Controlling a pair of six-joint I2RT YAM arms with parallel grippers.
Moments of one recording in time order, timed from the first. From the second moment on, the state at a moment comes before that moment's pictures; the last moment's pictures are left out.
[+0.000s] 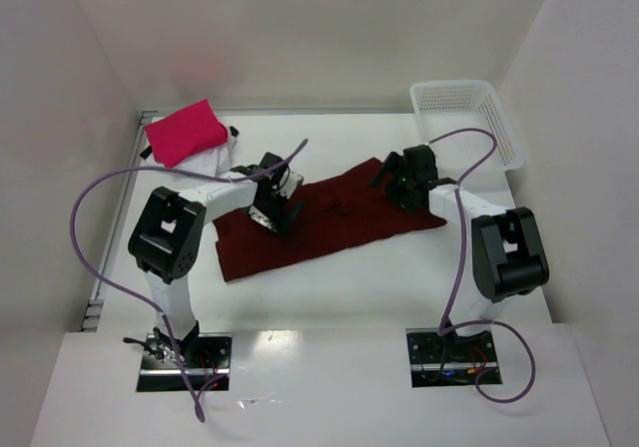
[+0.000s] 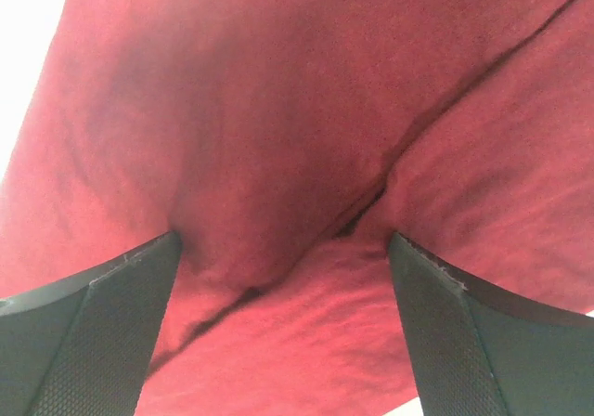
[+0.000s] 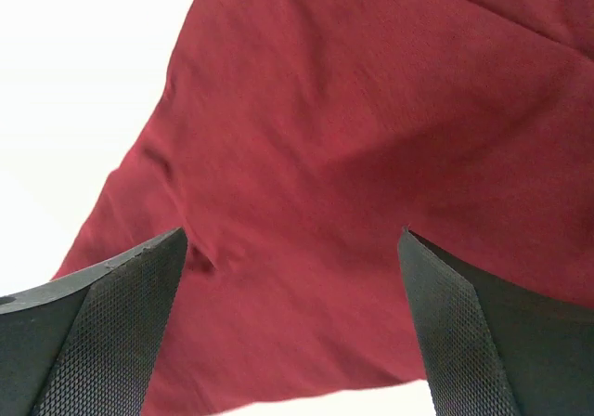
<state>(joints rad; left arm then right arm) -0.45 1.89 1.26 -0.62 0.03 0.07 0.22 1.63 0.94 -0.10 -0.04 0.80</state>
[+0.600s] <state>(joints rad) -0.58 1.74 1.08 -0.66 0.15 -0.21 0.37 1.91 1.20 -0.16 0.02 0.79</state>
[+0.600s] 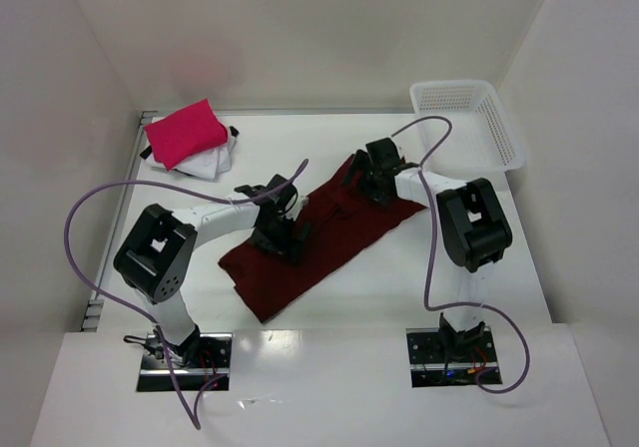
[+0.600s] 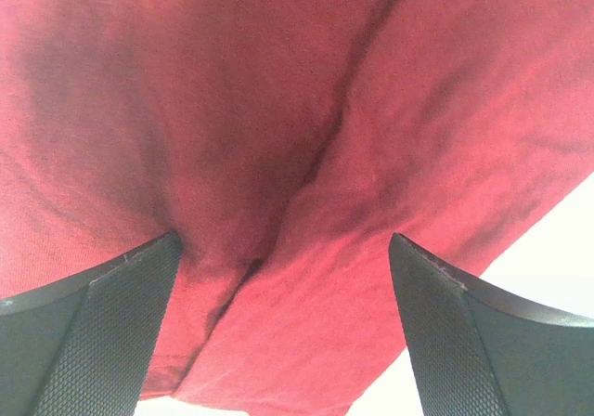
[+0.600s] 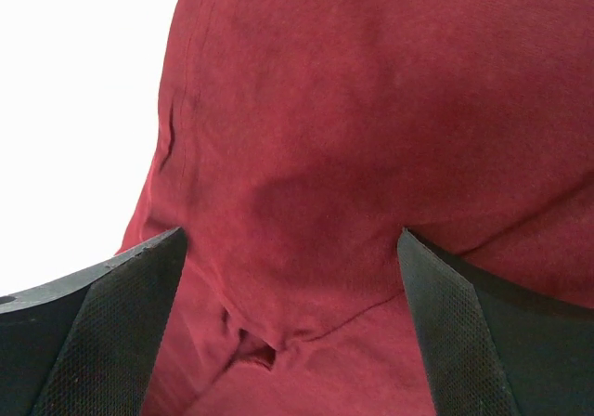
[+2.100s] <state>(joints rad) -0.70 1.71 1.09 -0.56 0.35 -0.40 0.50 2.43 2.19 -0.42 0.04 0.66</state>
